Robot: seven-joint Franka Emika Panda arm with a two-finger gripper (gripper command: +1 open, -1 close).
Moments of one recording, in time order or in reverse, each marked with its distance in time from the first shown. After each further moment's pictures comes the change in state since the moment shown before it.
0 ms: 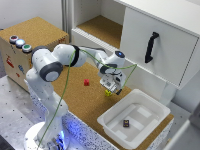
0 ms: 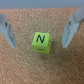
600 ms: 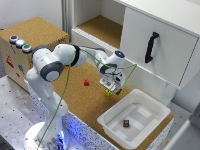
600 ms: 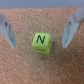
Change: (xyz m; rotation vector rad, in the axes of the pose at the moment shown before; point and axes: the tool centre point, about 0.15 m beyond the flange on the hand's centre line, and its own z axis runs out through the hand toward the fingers) arm 0.001 0.000 0.000 -0.002 0.001 0.002
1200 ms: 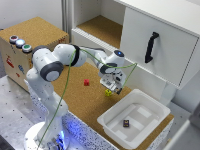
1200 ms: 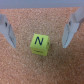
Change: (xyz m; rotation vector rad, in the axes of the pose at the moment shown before) arm 0.006 -0.004 -0.003 -0.079 -0.016 -0.034
